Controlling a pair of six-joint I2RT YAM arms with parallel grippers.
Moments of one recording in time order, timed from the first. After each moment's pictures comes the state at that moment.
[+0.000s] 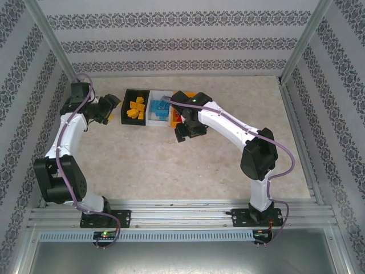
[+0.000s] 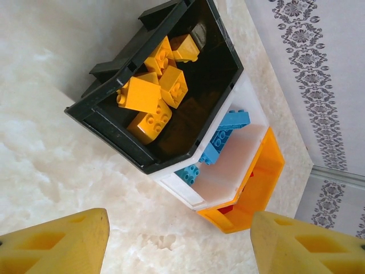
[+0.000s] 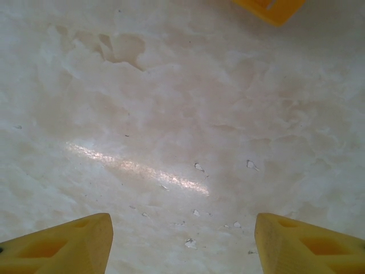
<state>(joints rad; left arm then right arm) 0.19 1.50 1.27 -0.64 0.47 -0.80 0.72 1.96 1.83 -1.30 0.02 0.40</state>
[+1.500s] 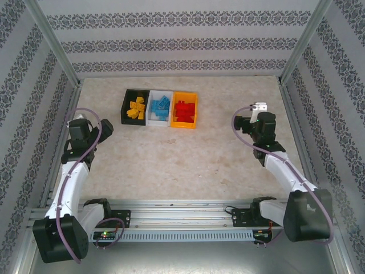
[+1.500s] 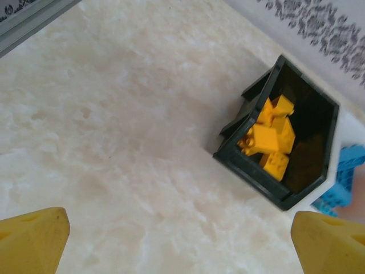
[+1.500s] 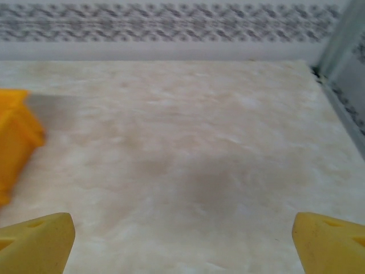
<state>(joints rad) 0.18 0.96 0.67 -0.34 0.00 -0.49 0.04 1.16 0.62 0.12 0.05 0.05</state>
